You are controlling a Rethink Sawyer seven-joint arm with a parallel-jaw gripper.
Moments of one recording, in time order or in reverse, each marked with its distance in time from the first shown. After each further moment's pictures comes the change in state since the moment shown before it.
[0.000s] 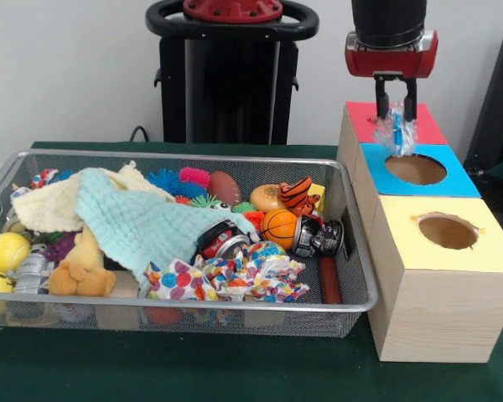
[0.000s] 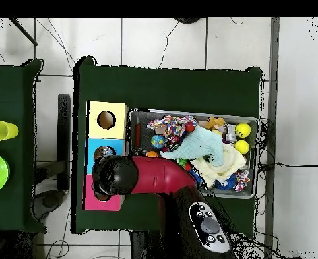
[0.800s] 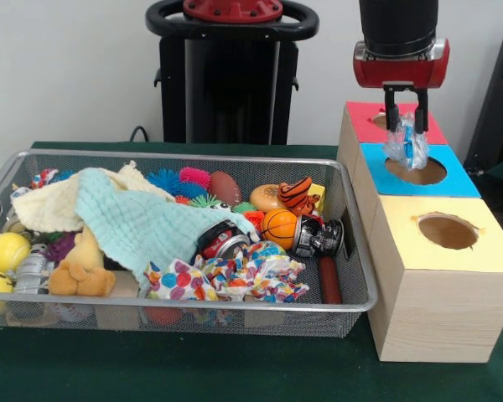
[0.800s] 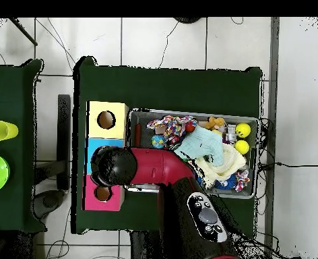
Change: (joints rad) arm 0.010 0.036 0.000 -0.067 -0.003 0.000 0.000
